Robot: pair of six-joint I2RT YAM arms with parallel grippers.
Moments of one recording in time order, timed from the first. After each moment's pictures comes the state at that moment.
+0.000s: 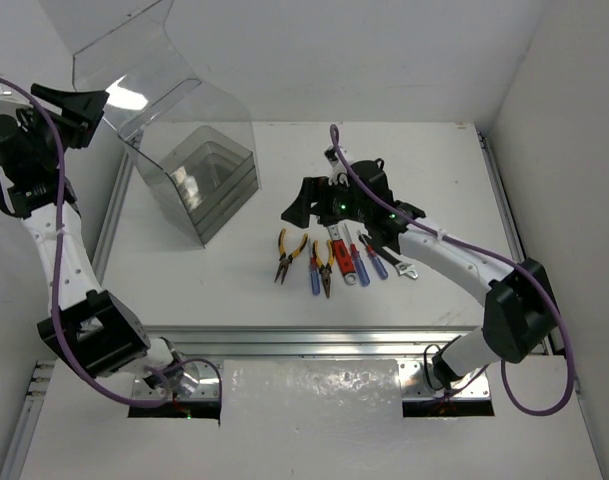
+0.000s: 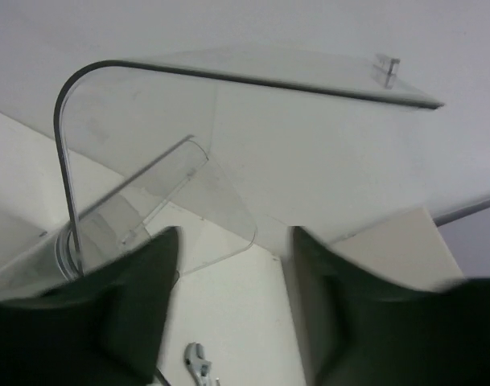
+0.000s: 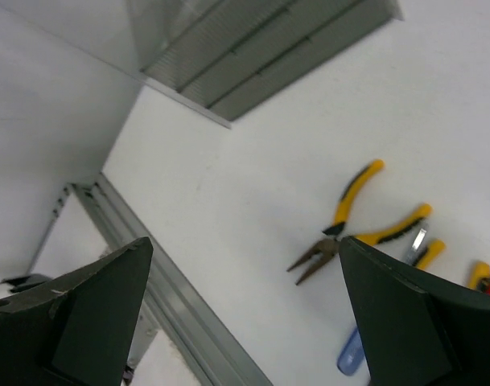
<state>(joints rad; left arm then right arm) 0.60 1.39 1.40 0.08 0.71 -1.02 0.61 1.50 1.07 0.05 -0.34 0.52</state>
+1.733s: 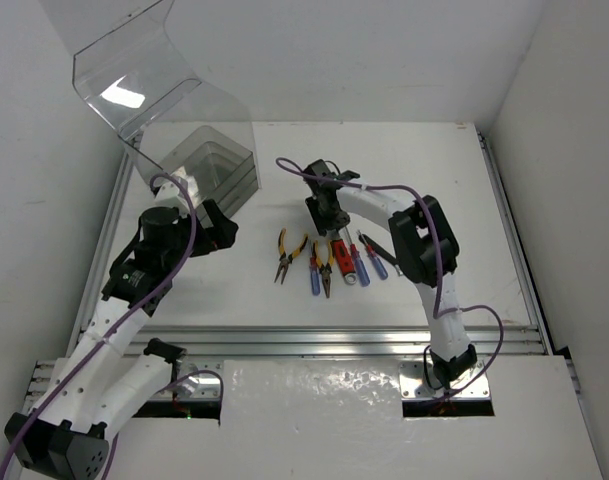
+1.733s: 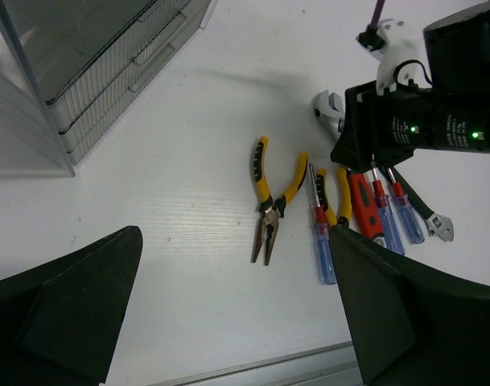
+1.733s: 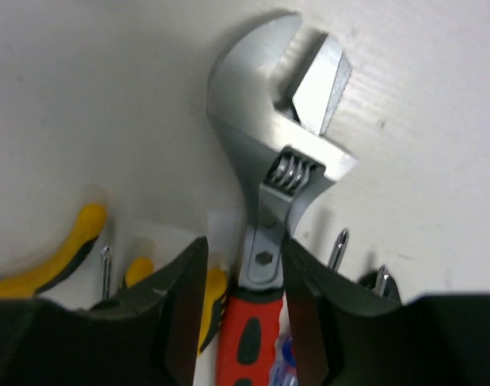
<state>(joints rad) -0.25 0.77 0.77 -0.45 -0.02 -0.48 0.57 2.20 1.66 -0.67 0.16 0.16</state>
